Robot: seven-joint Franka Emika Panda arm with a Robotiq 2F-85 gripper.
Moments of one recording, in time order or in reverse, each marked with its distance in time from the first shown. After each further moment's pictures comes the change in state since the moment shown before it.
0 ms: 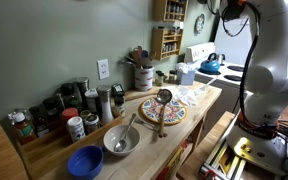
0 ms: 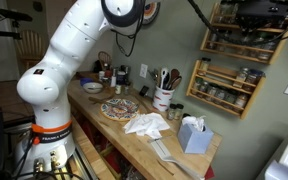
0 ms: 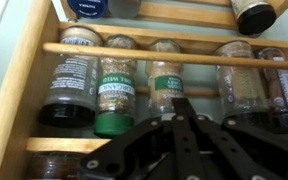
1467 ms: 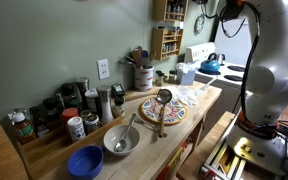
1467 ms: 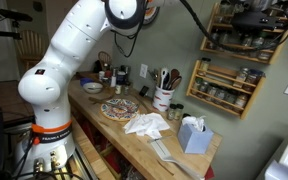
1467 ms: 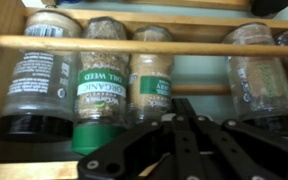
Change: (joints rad) arm 0.030 0.008 0.048 -0.062 0.015 0.128 0.019
